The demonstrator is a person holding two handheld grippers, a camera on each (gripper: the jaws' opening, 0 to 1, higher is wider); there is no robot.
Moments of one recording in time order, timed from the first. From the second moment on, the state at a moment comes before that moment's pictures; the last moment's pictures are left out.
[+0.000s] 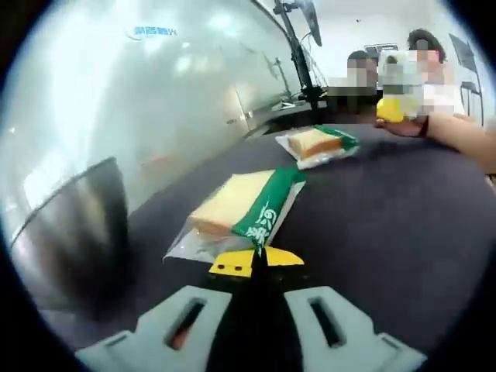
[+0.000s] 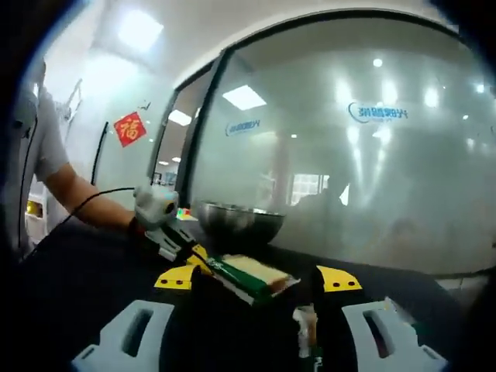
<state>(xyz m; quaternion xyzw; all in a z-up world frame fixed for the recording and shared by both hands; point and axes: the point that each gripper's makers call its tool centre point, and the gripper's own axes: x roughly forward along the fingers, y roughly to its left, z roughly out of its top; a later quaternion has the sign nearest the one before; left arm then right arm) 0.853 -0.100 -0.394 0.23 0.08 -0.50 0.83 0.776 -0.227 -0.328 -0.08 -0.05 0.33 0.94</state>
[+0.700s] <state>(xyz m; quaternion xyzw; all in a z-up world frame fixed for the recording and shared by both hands) 0.748 0.019 -0.397 0.16 0.08 -0.49 0.85 0.765 -0.064 -0.402 -0.08 0.13 0.37 0.92</state>
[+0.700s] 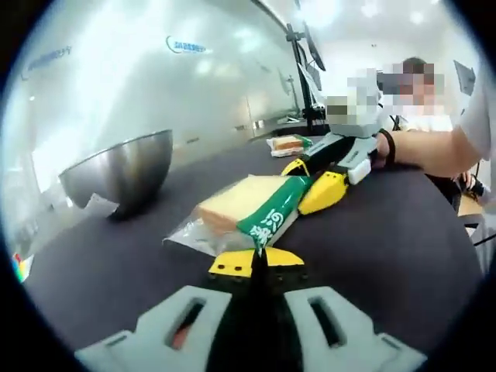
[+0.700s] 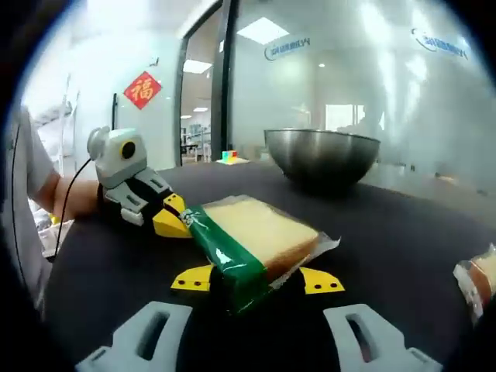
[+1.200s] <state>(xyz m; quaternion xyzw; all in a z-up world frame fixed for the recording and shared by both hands) 0.744 0.019 -0.394 0.20 0.05 -0.49 0.85 0.750 -0.064 -0.391 -0.16 0.08 0.37 0.91</state>
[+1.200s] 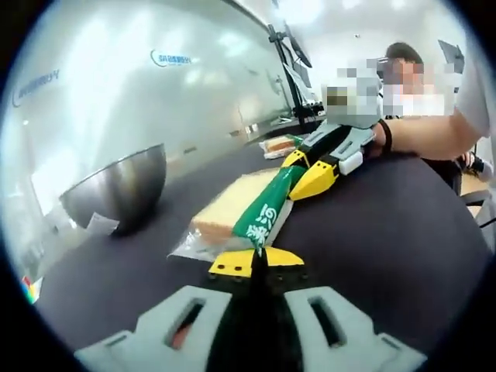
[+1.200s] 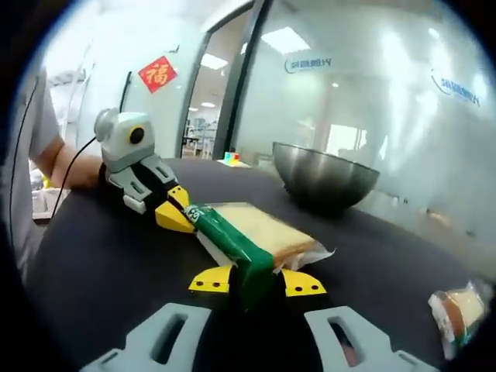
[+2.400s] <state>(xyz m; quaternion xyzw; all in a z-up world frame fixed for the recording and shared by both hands) 0.889 0.044 -0.193 0.28 -0.17 -0.33 0.89 0.886 -0.036 -0.200 -0.22 -0.13 0.32 0.91</state>
